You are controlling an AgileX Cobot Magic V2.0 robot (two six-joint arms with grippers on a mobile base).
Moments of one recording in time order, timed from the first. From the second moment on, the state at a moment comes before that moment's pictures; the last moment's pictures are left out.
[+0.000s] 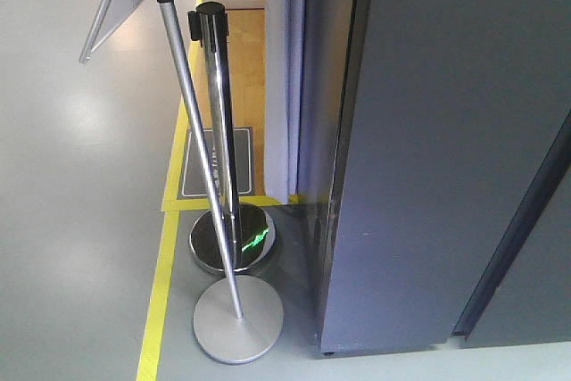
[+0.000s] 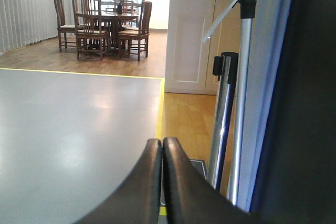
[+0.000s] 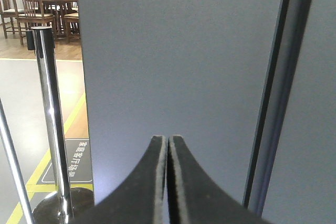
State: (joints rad) left arm 0.11 -0.01 0.02 0.15 0.08 -0.28; right arm 0.00 -0.01 0.03 -0.14 0.10 0.11
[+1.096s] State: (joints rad) left arm 0.11 -0.01 0.02 0.15 0.08 -0.28; right arm 0.00 -0.01 0.03 -0.14 0.10 0.11
